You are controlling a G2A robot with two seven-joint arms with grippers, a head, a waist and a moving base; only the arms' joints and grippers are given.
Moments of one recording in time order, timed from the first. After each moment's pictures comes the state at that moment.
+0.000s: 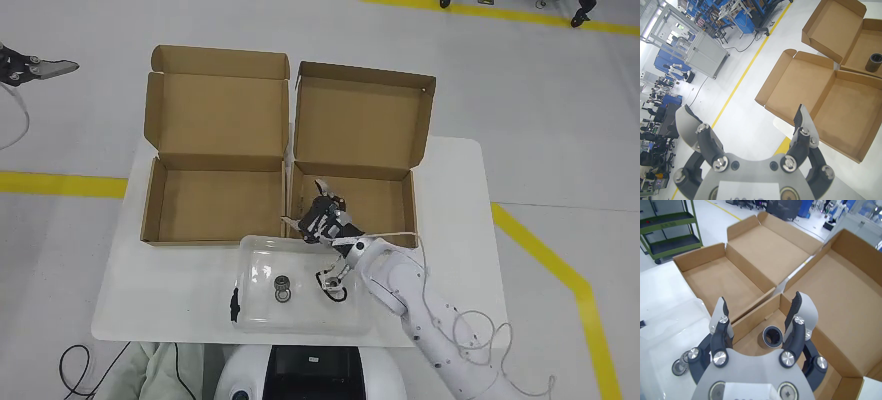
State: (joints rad) left arm 0.56 -0.16 -1.11 -1.50 0.89 -0.82 -0.11; right arm -1.26 -1.37 0.92 -1.70 -1.52 -0.30 0.11
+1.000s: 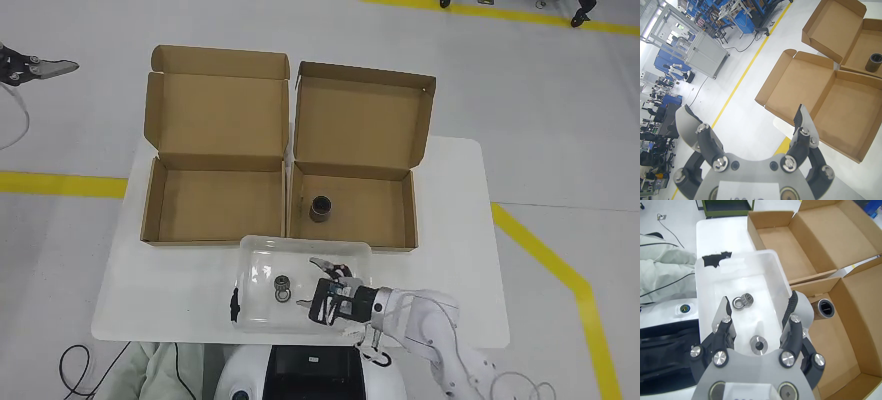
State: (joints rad) left arm 0.56 -0.16 -1.11 -1.50 0.89 -0.82 -0.11; right arm -1.55 -1.27 1.05 -1.95 -1.59 -0.76 0.34
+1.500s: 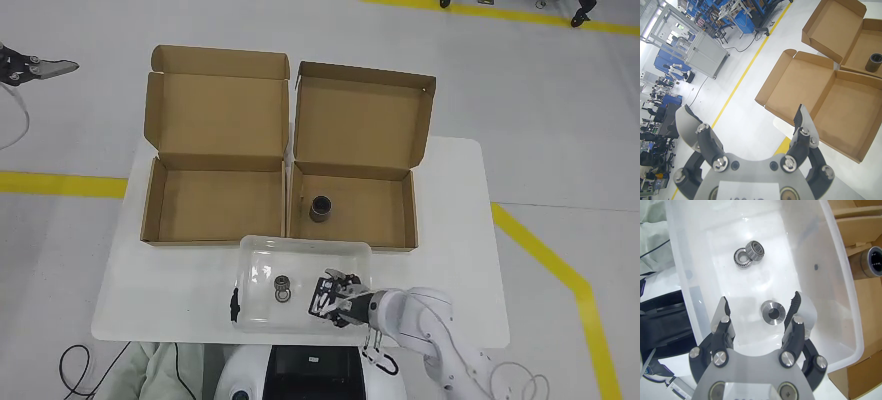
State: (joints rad) left arm 0.56 -0.16 -1.11 -1.50 0.89 -0.82 -0.11; right arm -1.50 -1.27 1.00 -1.90 -1.45 -0.70 0.76
